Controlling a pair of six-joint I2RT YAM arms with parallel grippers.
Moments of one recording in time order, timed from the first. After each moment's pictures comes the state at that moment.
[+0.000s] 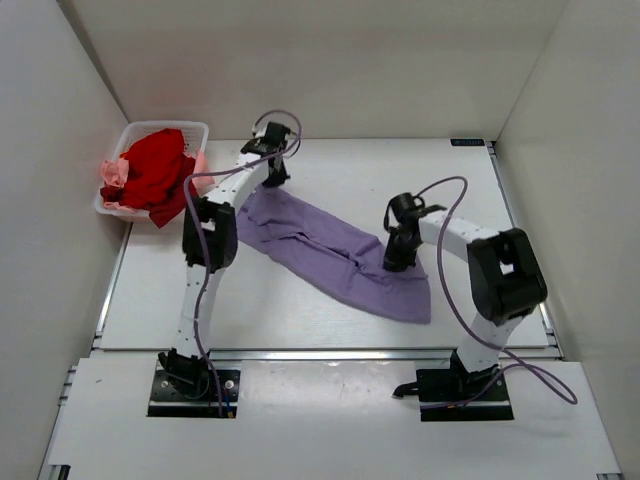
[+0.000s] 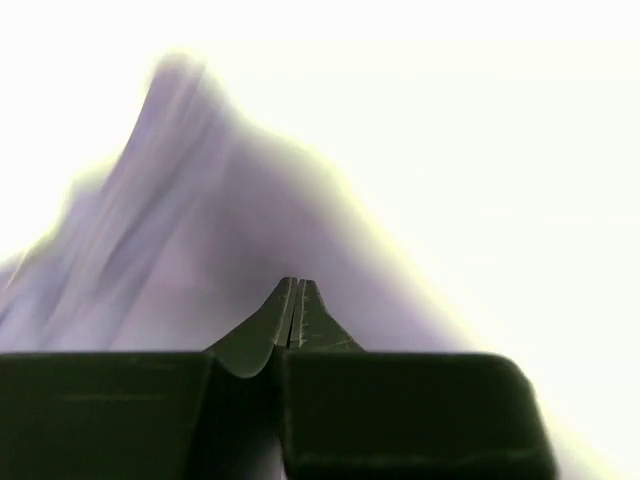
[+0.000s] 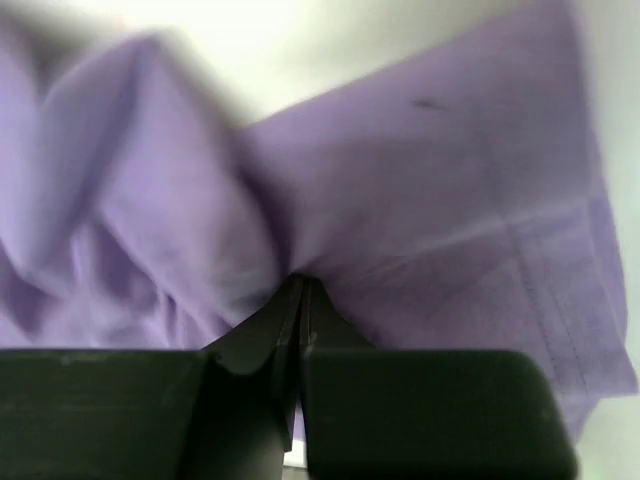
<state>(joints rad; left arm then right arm) -0.34 2.29 1.93 -0.72 -0.31 -0.58 0.28 1.83 1.17 -0.68 -0.10 0.58</state>
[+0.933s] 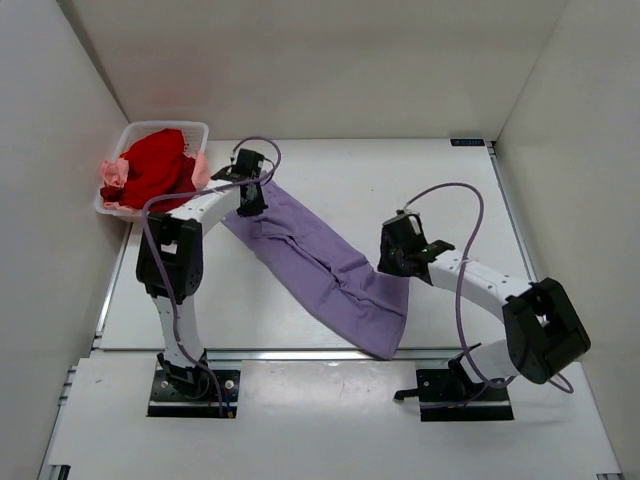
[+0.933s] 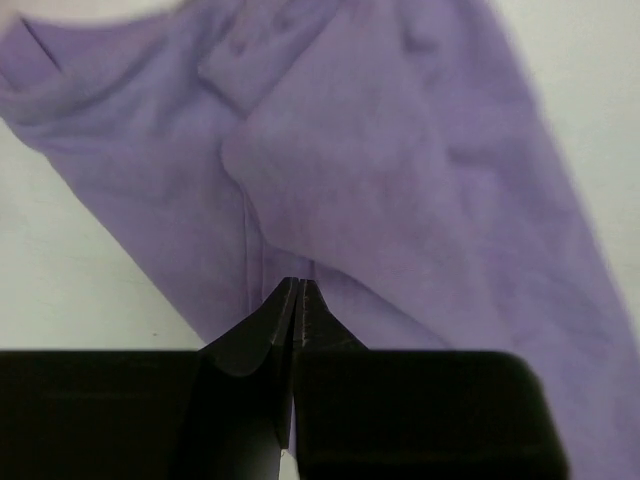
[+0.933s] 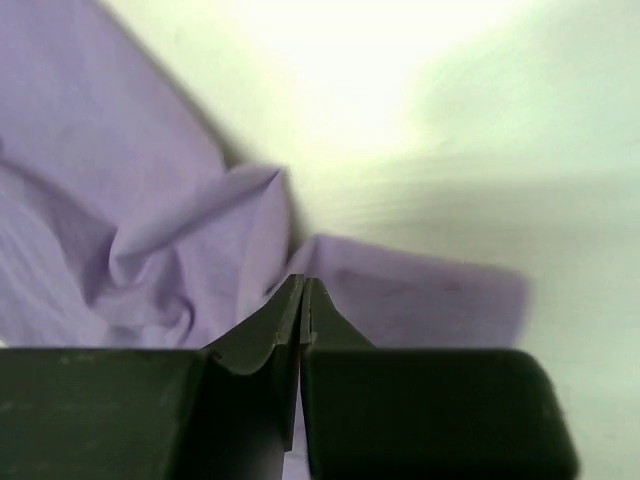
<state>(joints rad) -0.29 1.94 1.50 -0.54 -0.22 -0.44 0.55 1.41 0.77 -0.31 0.14 0.70</state>
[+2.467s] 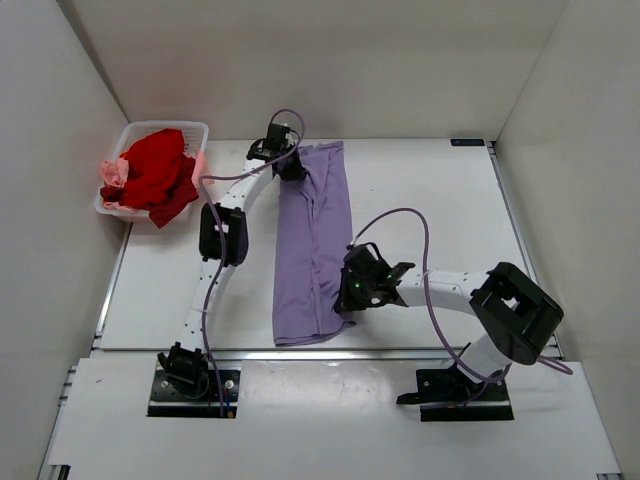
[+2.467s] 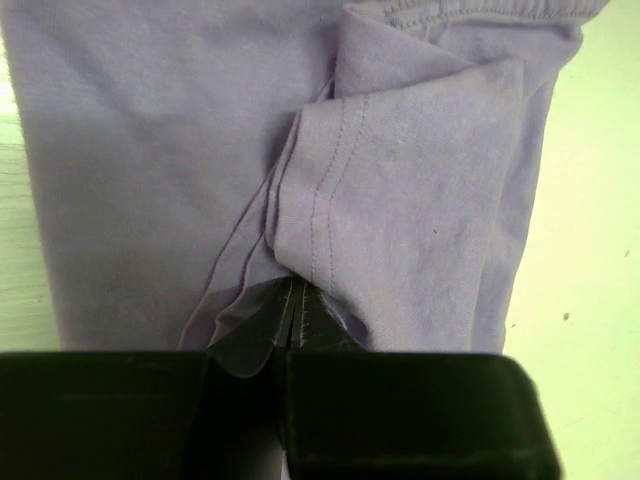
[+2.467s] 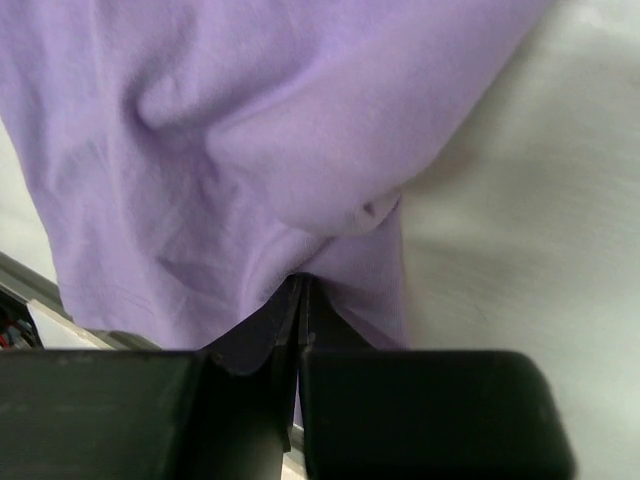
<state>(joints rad) -0.30 2.77 2.59 -0.59 0.15 -0.56 0.84 1.54 0.71 -0.14 -0.12 0.81</state>
